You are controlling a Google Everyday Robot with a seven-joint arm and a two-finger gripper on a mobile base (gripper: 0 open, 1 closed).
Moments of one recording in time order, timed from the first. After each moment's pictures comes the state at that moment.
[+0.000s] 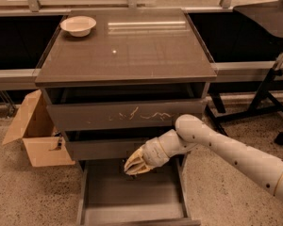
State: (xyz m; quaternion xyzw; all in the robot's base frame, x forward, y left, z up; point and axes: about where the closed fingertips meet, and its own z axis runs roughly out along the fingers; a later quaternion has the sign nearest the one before) arm 0.492 0.029 0.549 -0.85 0.18 0.23 0.45
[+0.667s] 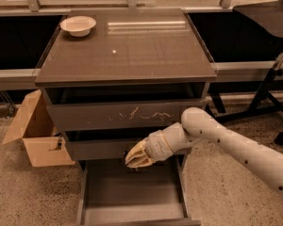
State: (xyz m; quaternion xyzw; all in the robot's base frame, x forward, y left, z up) arm 0.495 0.024 0.593 -0.85 0.17 0.20 0.47
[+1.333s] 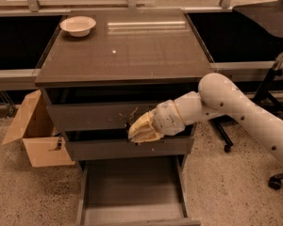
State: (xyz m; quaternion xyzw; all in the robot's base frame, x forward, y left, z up) arm 0.502 0.009 0.736 -0.86 0.09 0.12 0.50
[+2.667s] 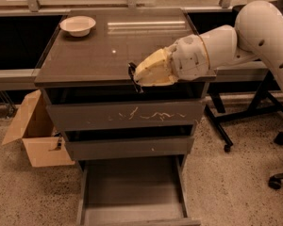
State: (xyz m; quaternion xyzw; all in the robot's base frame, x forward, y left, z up) arm 0.529 -0.013 0.927 -0.83 0.00 0.03 0.56
